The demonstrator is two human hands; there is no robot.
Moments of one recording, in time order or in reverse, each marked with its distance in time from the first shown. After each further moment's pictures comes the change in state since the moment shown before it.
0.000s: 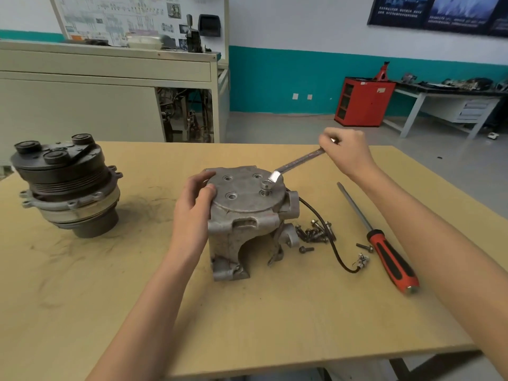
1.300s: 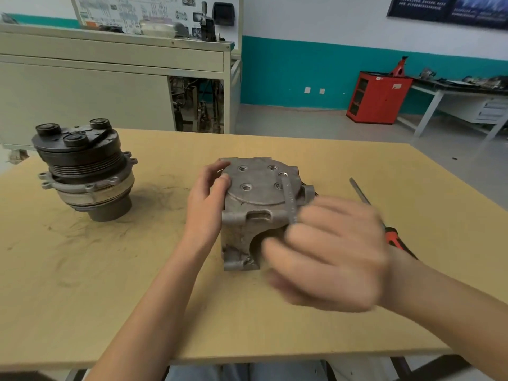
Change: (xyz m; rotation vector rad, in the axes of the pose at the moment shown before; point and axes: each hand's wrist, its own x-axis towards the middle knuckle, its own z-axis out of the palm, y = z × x) left_hand 0.000 -0.002 -0.001 -0.027 -0.014 0.032; right_hand -0.141 -0.144 -0.026 -0.032 0.192 -1.193
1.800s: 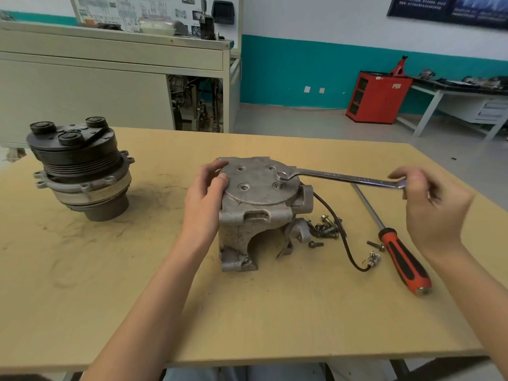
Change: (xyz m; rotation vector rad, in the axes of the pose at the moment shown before) left_hand -0.001 0.003 0.001 0.009 0.012 -0.031; right_hand -0.113 0.077 -0.022 -0.032 0.304 0.971
